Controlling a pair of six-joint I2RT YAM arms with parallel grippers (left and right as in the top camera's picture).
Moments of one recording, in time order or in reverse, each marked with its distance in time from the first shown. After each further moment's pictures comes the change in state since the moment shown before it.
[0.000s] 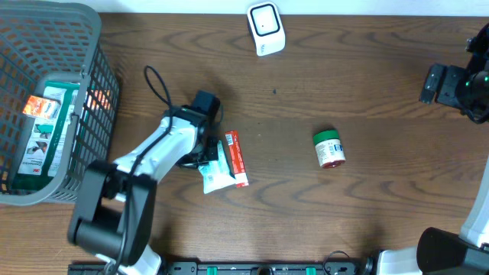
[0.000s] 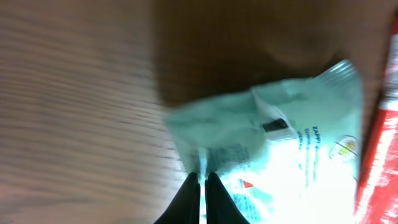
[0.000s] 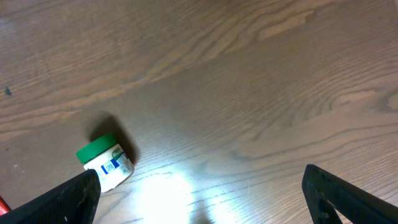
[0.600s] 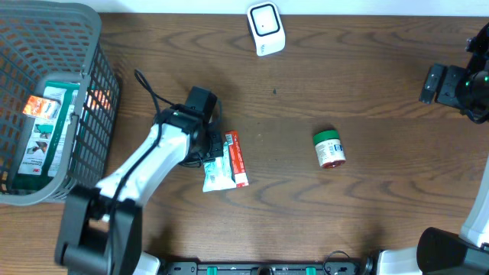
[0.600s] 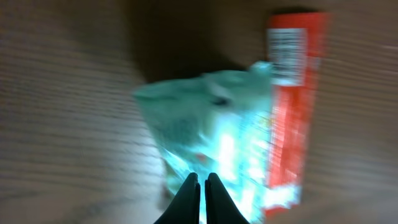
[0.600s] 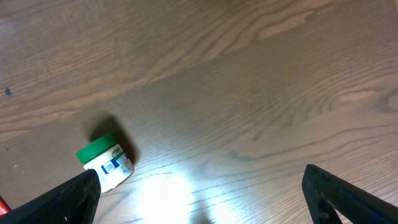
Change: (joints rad) left arm 0.000 -0.062 -0.014 0.034 0.161 -0.019; right arm 0.000 0.000 0.000 0.000 0.000 0.000
